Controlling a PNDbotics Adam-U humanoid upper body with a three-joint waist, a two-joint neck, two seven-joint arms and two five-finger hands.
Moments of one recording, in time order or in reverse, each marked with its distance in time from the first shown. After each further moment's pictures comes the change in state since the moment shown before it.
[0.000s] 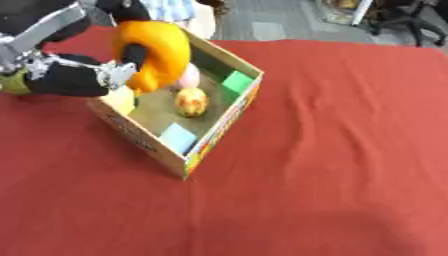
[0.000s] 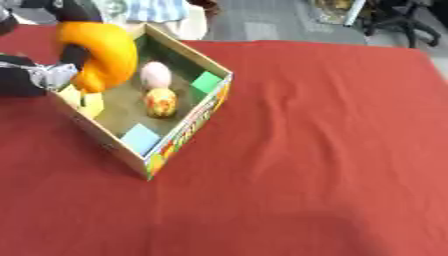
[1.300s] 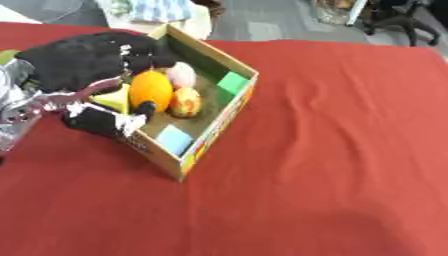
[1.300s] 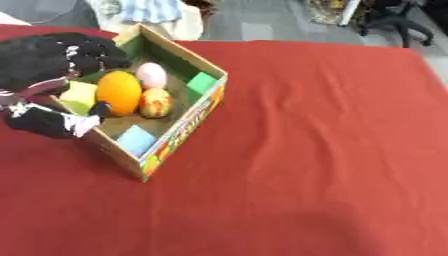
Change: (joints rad) left arm 0.034 -0.027 -0.026 0.079 -0.176 -0.131 -0.121; right arm 0.002 0.003 0.008 0.000 0.000 0.005 0.005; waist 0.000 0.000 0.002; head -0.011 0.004
